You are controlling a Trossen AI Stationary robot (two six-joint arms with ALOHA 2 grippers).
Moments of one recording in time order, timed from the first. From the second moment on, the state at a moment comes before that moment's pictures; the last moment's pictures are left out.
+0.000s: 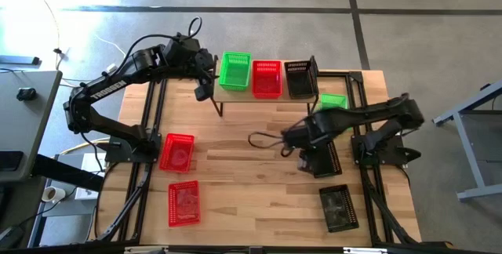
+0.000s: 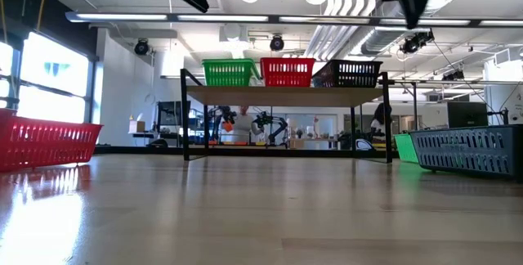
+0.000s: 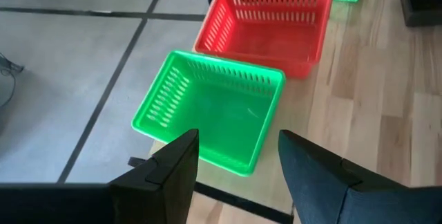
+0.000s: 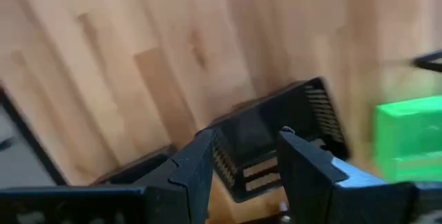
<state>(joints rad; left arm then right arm) 0.58 1.30 1.49 -0.92 -0.12 0.31 0.21 1.61 1.57 -1.47 -0.04 0.50</state>
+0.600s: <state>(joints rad) 0.58 1.30 1.49 -0.95 -0.07 0.19 0.48 1.38 1.06 -1.14 -0.03 0.61</state>
